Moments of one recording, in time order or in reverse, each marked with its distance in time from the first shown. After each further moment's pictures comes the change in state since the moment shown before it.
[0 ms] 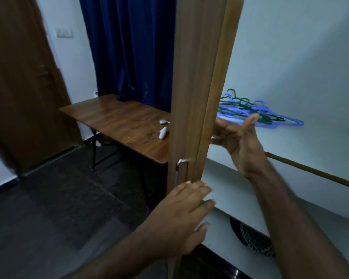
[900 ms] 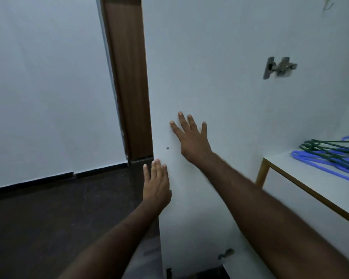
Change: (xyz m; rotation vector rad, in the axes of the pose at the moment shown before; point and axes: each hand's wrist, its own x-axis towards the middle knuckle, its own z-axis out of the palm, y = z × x) left_hand -0.049 -0.133 0.023 0.612 -0.483 -1.330; right_hand 0.155 0.067 0.162 -1.250 -0.396 -0.508
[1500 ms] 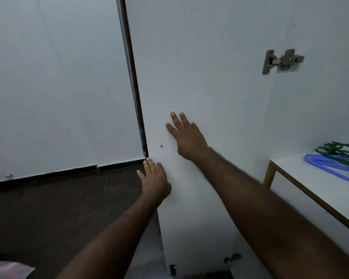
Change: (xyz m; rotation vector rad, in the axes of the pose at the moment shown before) left_hand 0.016 0.043 -0.009 -0.211 -0.086 -0.320; right_hand 0.005 0.043 0.010 0.082 -0.028 -0.239
